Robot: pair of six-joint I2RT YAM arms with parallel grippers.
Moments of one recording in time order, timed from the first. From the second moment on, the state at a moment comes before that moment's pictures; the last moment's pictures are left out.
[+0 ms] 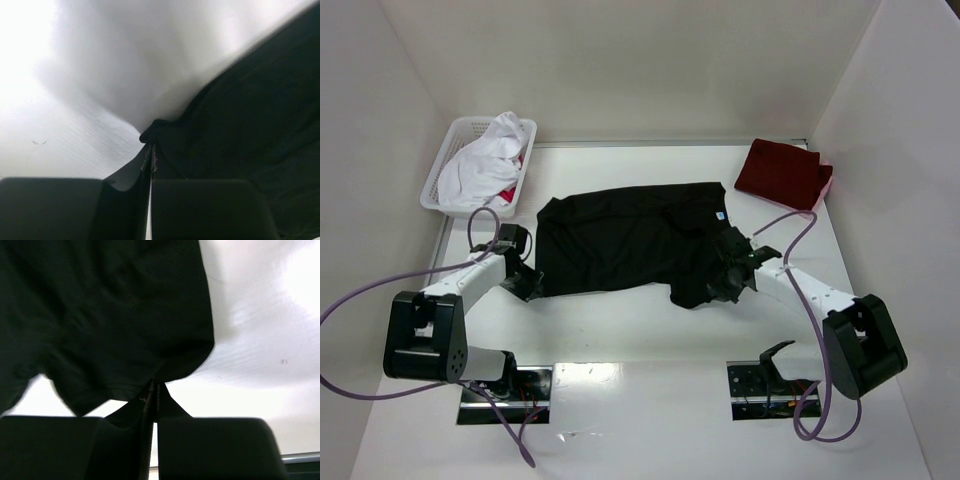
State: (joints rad) left arm -0.05 1.36 0.68 -0.66 -0.05 -1.10; right arm 0.43 1.27 0.67 -0.64 0.10 1.07
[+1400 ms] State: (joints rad) left arm 0.00 1.96 1.40 -0.44 -0.07 -0.93; right arm 0.15 2.06 1.58 -0.36 0.06 0.73
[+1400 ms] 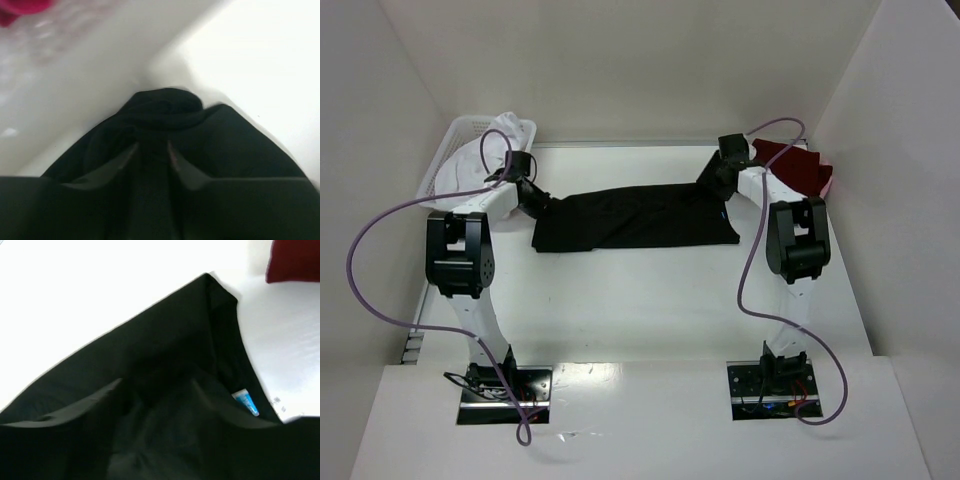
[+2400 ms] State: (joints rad) left arm -0.14 1.98 1.66 -0.47 0.44 0.23; right arm 0.15 1.71 1.31 -0.30 -0.02 0.75
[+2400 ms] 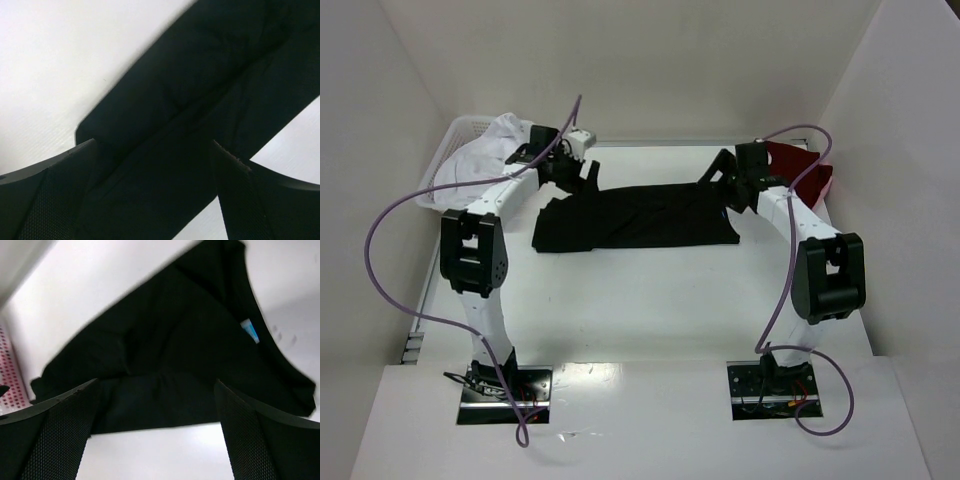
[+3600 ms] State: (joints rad) left arm -0.31 2.05 1.49 -0.68 0.05 0.07; right arm 0.23 1.99 1.39 -0.37 -0.11 0.82
